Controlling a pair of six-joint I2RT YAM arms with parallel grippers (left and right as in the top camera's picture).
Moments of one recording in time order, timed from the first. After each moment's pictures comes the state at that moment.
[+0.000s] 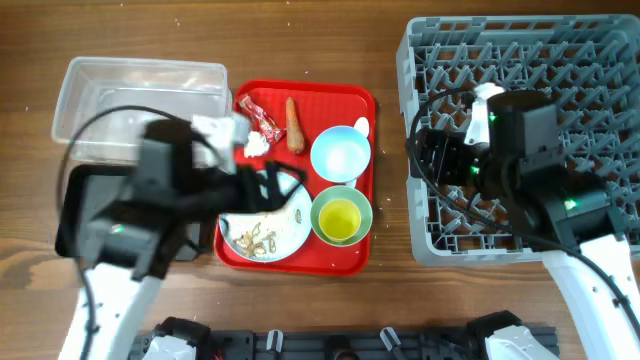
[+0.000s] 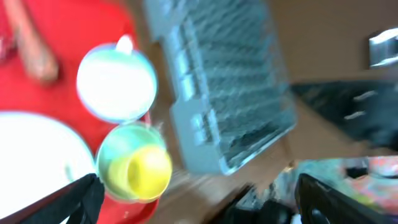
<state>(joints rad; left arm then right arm) -0.27 1.03 1.04 -0.82 0.60 -0.48 0.28 1.14 1.25 -0.99 -0.11 0.39</state>
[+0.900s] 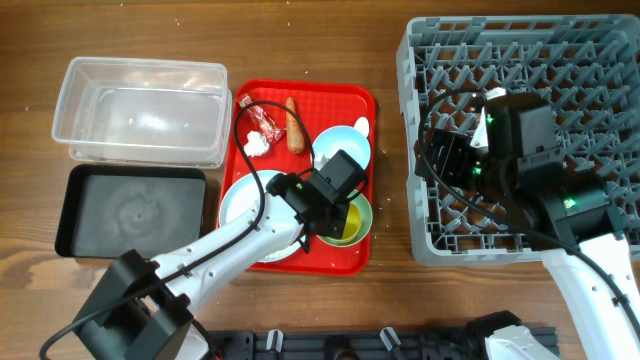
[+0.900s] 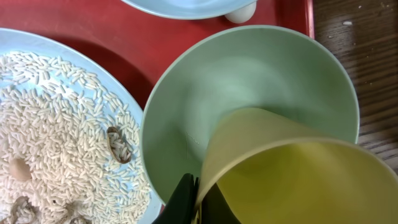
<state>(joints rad) -0.82 1.61 1.04 -0.76 -0.06 -0.53 0.28 1.14 1.25 -1.04 -0.04 0.49</state>
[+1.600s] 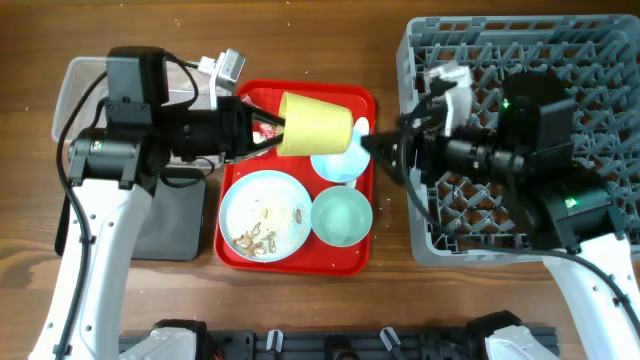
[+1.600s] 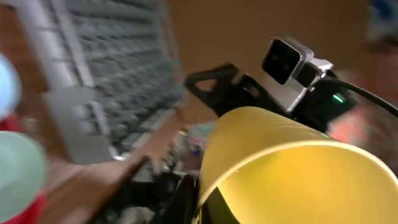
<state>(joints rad) -0.09 1.34 1.34 -0.81 1.29 -0.52 0.28 1.14 1.26 -0.69 -0.72 0.19</state>
